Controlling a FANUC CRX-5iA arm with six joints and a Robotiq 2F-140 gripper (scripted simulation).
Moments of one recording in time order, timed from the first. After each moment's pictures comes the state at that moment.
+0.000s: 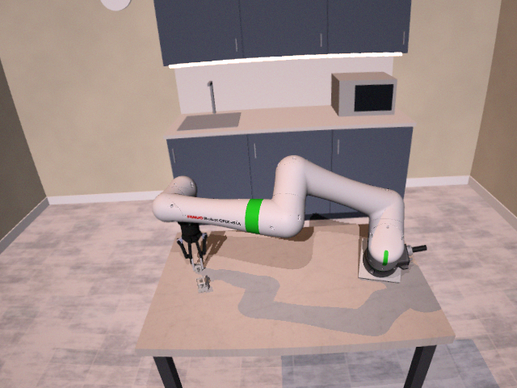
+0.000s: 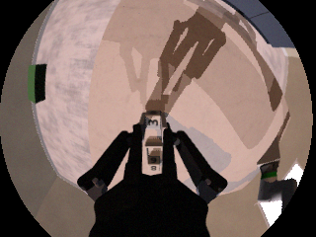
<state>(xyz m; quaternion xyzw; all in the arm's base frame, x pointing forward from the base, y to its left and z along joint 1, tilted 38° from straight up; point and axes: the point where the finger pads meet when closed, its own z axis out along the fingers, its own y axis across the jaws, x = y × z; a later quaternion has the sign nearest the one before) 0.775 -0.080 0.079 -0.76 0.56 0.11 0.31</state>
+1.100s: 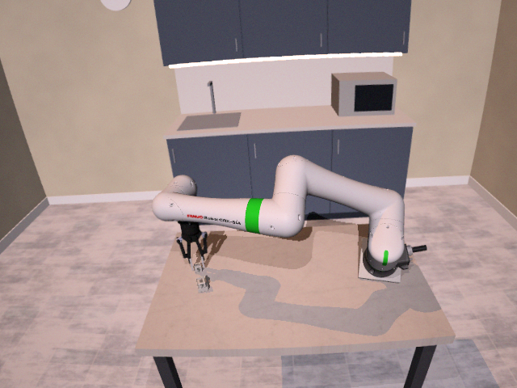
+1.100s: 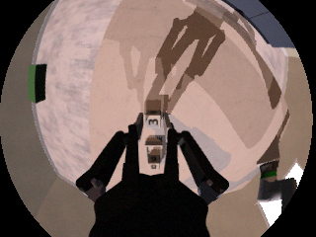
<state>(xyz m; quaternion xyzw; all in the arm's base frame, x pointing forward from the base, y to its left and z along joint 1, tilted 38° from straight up) 0.775 -0.082 0.082 -0.76 0.56 0.11 0.31</state>
